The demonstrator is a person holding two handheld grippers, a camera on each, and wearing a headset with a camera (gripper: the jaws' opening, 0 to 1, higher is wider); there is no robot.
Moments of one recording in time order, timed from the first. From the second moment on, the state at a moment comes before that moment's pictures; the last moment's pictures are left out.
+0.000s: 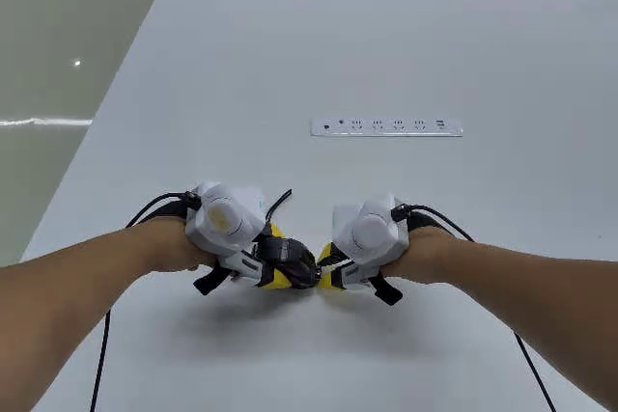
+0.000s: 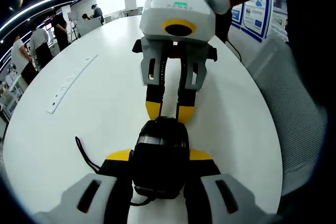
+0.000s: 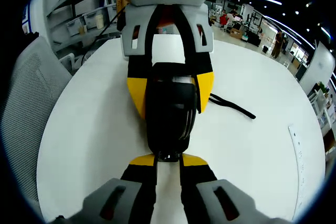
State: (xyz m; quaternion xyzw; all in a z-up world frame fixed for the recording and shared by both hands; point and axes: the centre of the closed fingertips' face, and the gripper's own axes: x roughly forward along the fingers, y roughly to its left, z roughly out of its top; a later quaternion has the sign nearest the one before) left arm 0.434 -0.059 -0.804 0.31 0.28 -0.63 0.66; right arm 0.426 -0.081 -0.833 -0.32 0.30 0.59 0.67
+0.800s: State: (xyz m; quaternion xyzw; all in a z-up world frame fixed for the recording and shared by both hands) left arm 0.434 -0.059 -0.805 0.32 0.28 -0.63 0.65; right arm 0.423 -0.091 -0.833 -0.30 0.34 0.59 0.67
